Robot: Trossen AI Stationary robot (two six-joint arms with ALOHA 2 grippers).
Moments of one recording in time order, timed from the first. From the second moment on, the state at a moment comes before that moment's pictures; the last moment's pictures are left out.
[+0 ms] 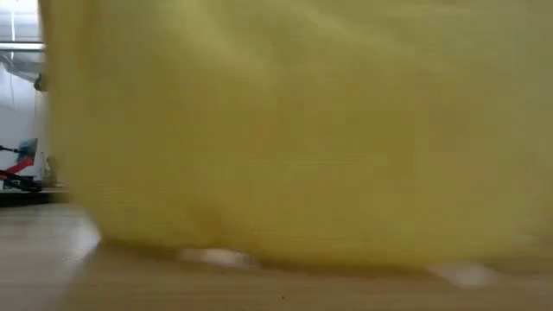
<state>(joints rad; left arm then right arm) -0.32 1.28 1.25 -0.72 0.12 -0.47 0.64 0.90 0.96 -0.76 0.18 0.98</state>
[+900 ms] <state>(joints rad) 0.03 1.70 1.11 -0.62 -0.20 -0.14 0.10 0.91 0.49 -0.65 0.23 0.77</state>
